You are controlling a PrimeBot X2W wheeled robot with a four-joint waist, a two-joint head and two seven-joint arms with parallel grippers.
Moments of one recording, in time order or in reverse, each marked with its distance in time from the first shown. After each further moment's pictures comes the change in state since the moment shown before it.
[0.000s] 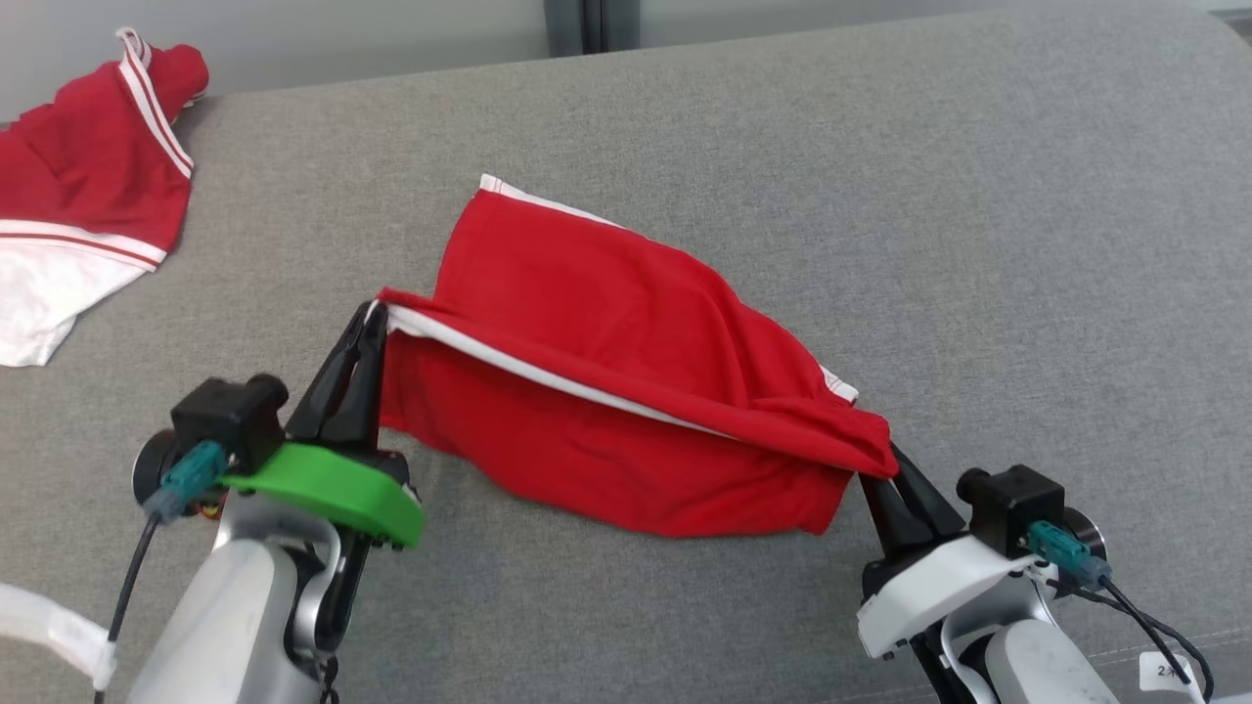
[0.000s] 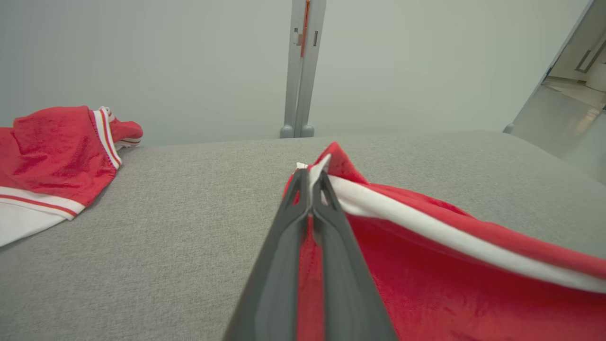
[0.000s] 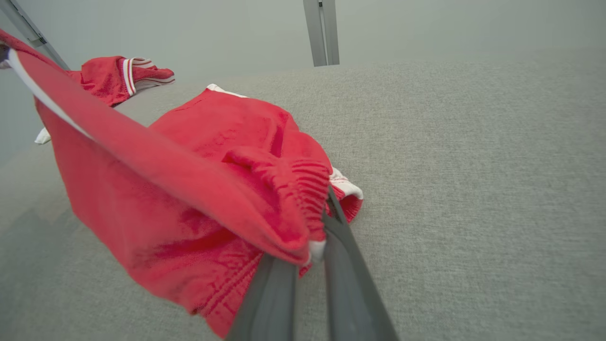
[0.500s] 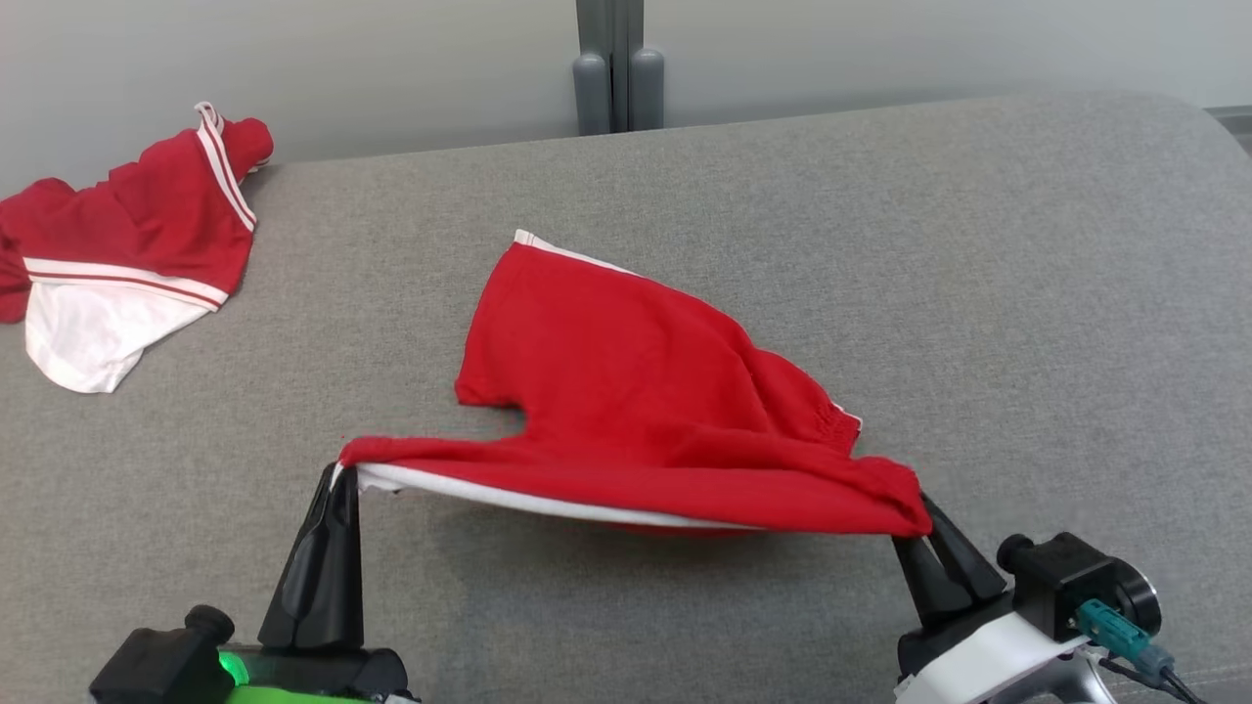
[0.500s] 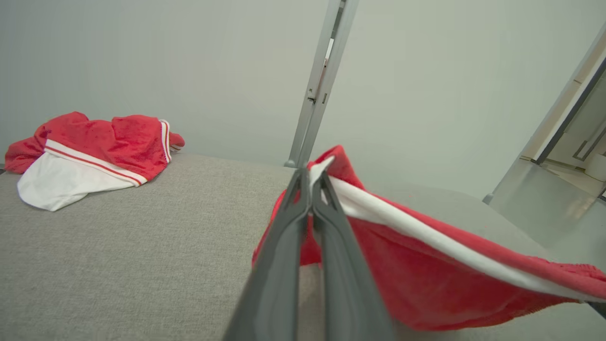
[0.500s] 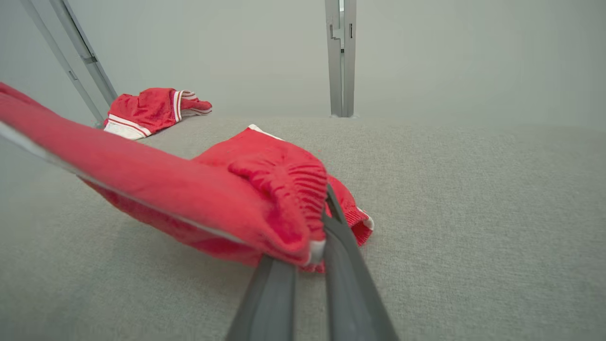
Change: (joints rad) left arm 0.472 -0.015 0.059 -0.516 -0.029 0.134 -0.035; right arm 0.190 -0.053 0.001 -0.286 -0.030 0.000 0.058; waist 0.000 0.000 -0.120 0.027
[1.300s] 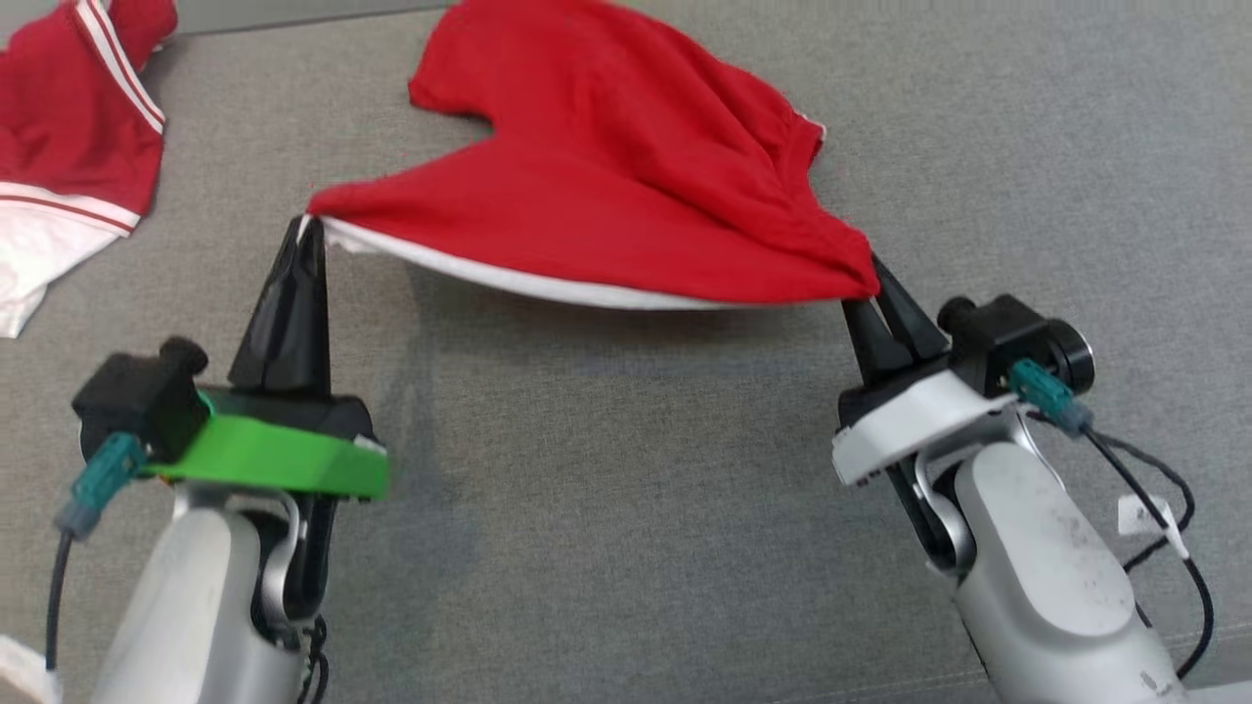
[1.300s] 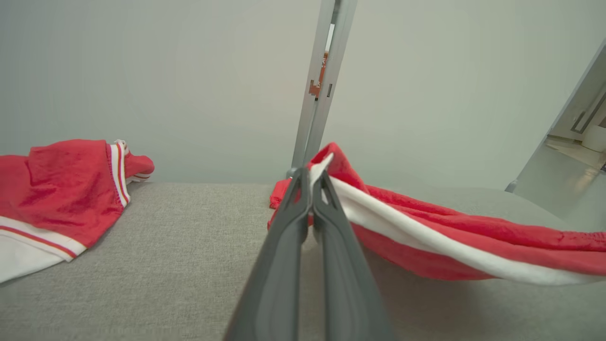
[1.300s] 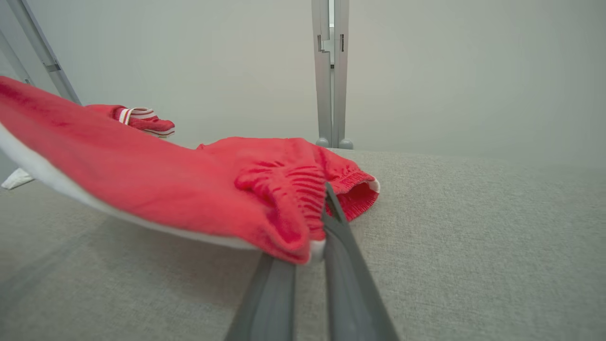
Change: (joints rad) left arm -0.558 -0.012 0.024 0.511 0.001 -0.182 -0.080; right arm -0.577 0.049 0.032 0.516 -0.017 0.000 -0.191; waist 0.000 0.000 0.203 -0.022
